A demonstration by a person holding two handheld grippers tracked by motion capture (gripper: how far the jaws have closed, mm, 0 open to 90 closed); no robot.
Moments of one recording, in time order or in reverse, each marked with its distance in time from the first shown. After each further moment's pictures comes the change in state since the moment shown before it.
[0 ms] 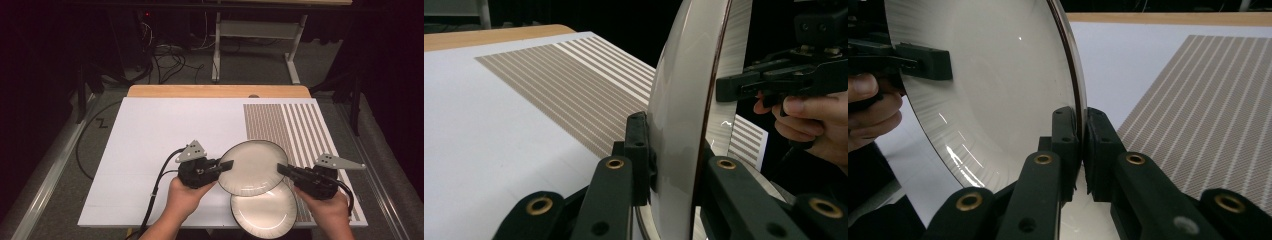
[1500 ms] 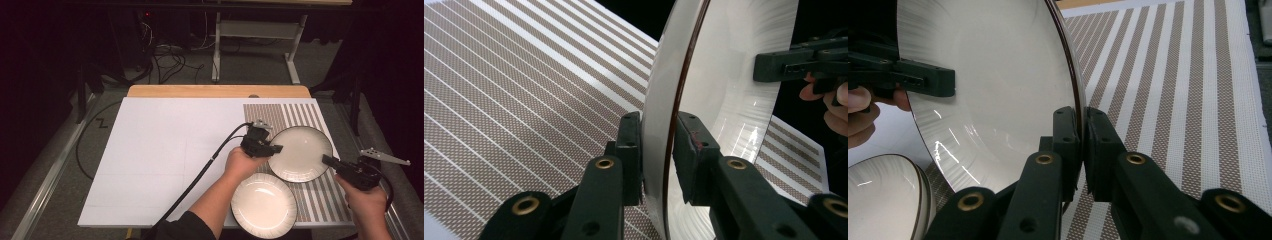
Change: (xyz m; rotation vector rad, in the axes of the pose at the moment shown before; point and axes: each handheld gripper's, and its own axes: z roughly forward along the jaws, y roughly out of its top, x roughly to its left) left arm 0.018 0.036 0.186 0.242 -0.074 -0.019; right arm -0.119 -0.025 -0.049 -0.005 -0.252 0.174
